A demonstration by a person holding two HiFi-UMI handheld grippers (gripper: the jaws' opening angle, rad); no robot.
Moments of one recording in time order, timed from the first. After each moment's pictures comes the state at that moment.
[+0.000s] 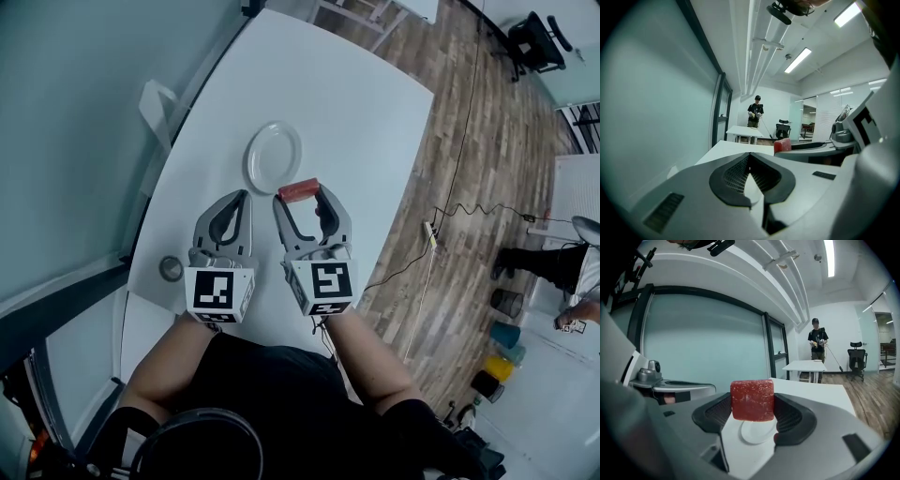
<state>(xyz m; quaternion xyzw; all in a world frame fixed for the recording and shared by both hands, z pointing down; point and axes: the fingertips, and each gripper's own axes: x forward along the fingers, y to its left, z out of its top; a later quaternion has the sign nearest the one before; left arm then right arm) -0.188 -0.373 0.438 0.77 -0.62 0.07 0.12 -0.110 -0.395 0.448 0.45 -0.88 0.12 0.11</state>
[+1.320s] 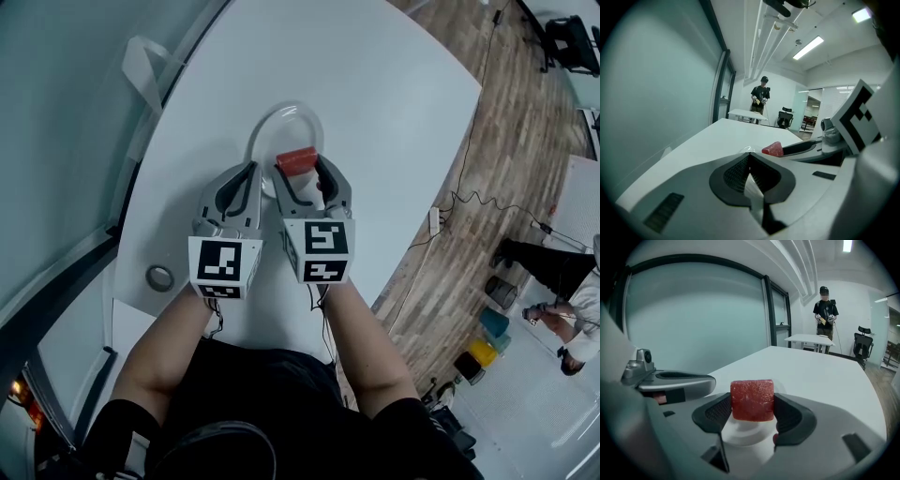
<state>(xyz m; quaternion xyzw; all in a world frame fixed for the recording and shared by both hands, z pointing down) -0.203 -0.437 0.550 0.77 -0.60 0.11 0.20 -0.143 -0.458 0.580 0.42 -0.85 0.20 0.26</state>
